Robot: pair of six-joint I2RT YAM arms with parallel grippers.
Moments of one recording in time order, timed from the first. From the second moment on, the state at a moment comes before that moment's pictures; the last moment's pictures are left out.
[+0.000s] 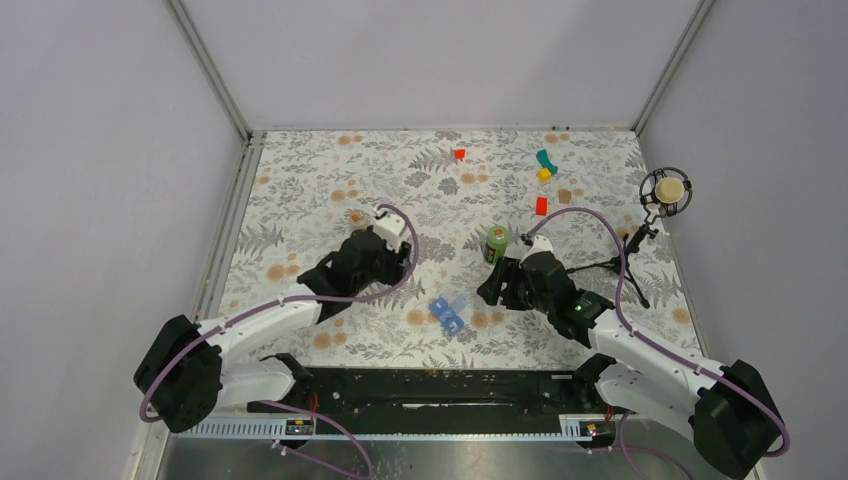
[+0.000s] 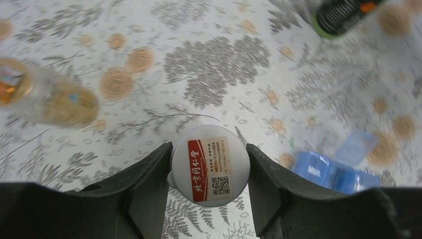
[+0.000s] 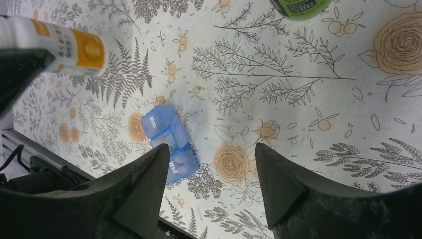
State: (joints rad) left arm -0.71 1.16 0.62 0.00 -0.16 -0.17; right arm 0.67 0.94 0.43 -0.16 0.02 0.74
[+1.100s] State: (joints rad) left arm -0.75 0.83 0.58 0.09 -0.18 -0.08; right arm 0.68 1.00 0.53 -0.11 -0.08 0.62
